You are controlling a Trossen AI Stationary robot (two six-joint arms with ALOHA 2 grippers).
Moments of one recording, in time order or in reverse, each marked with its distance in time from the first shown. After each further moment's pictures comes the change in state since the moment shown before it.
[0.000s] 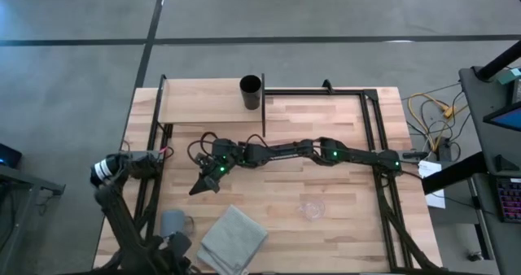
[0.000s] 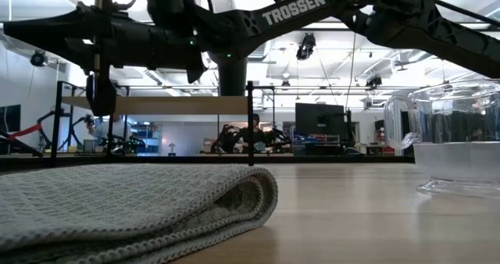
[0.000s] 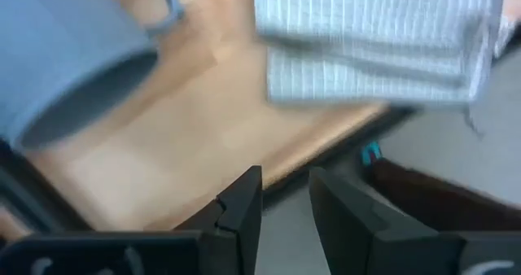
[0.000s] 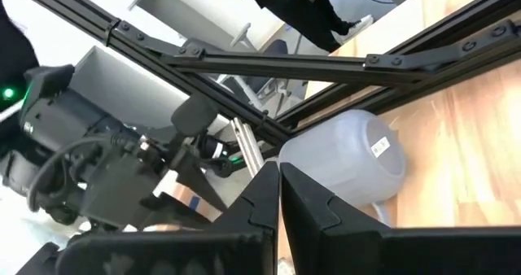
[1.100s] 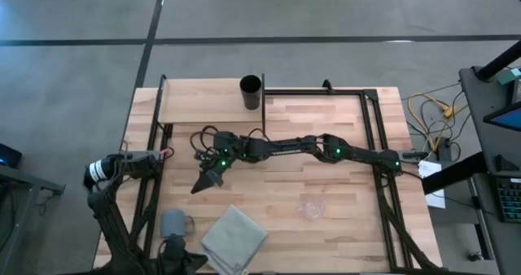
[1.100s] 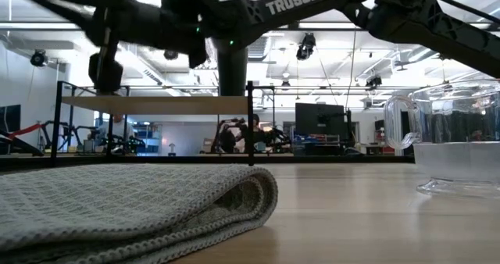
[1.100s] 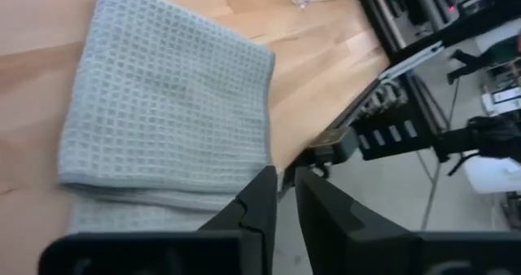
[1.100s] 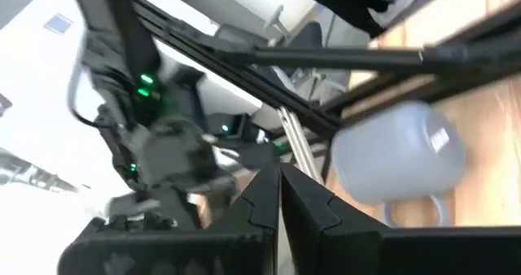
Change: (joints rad) left arm -0.123 -0.009 -0.160 0.300 -0.785 -0.151; right arm -0.019 -0.056 -0.001 0.007 -0.130 0.076
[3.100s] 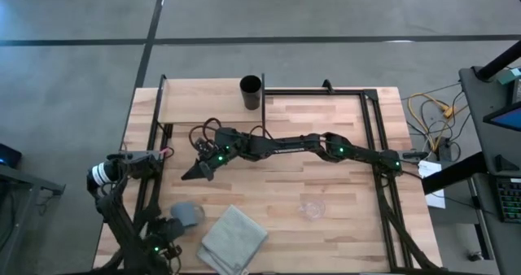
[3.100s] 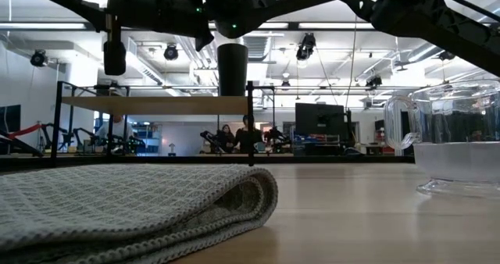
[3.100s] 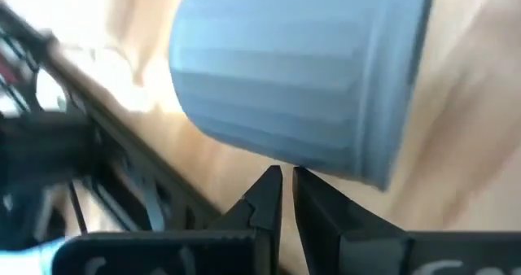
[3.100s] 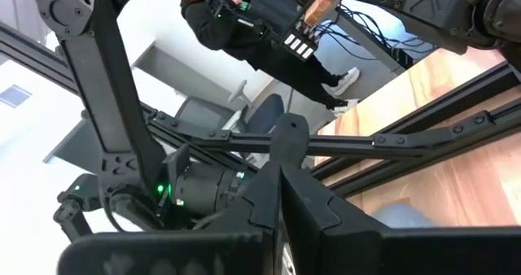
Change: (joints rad) left arm 0.051 0.034 -0.120 -0.572 0.739 0.608; right arm 0.004 -0.045 0.001 -0.007 0.278 0.023
